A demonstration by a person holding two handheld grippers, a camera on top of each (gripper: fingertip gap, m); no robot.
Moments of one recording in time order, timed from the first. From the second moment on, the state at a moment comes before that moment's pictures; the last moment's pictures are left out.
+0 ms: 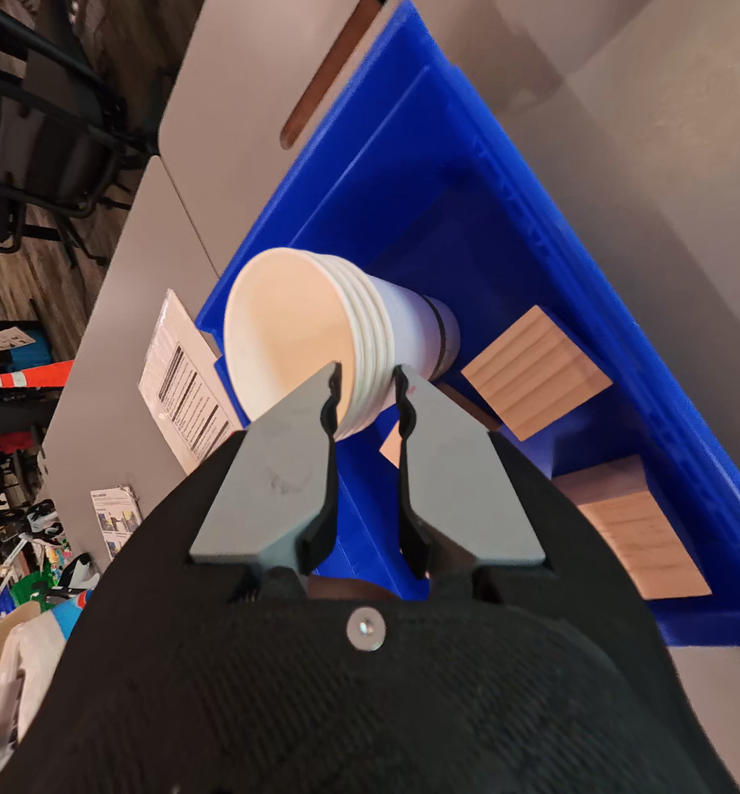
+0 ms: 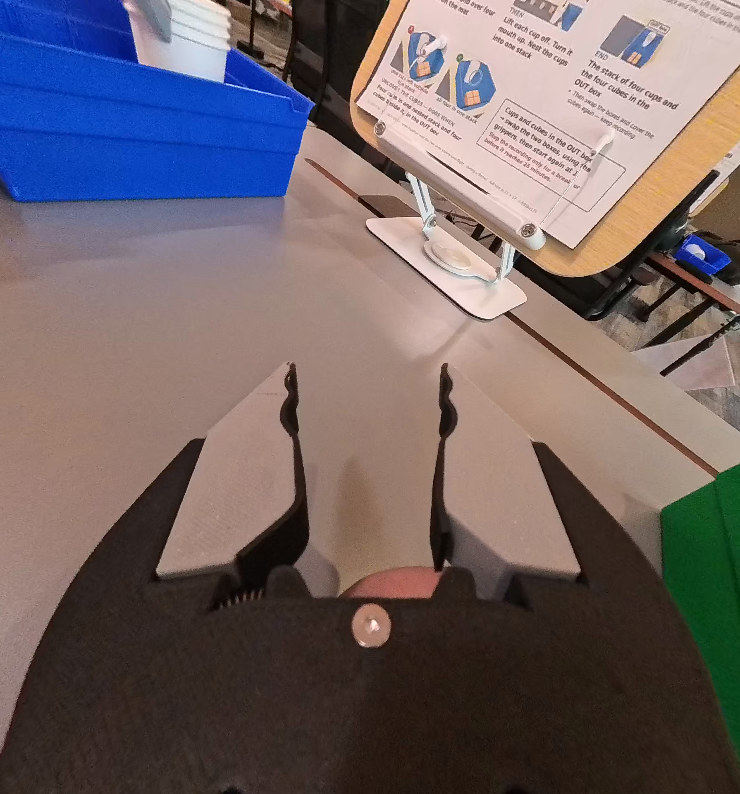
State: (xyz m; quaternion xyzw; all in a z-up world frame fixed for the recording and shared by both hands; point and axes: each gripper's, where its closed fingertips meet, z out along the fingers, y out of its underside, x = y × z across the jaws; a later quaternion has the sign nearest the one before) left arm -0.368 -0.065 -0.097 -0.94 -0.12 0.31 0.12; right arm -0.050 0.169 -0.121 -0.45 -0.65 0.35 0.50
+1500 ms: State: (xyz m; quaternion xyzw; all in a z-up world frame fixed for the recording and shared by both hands) left arm -0.251 -0.126 -0.182 -0.99 0.11 0.09 -0.01; right arm -0.049 0.158 -0.123 -0.43 -0.66 0.36 0.49
